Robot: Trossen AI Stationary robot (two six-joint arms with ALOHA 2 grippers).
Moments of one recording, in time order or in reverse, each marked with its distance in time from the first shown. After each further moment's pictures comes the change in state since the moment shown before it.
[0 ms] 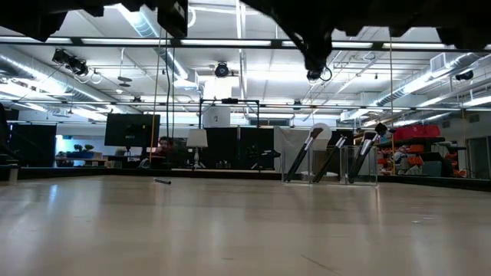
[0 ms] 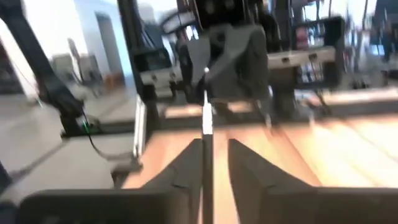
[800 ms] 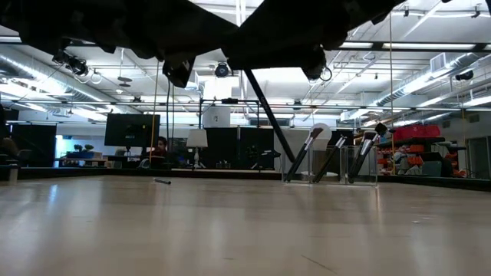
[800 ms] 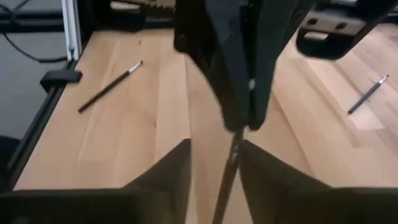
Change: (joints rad) left arm 0.104 0.000 0.000 -0.233 0.004 -0.258; right arm -0.023 -0.039 0.282 -0.858 0.058 0.156
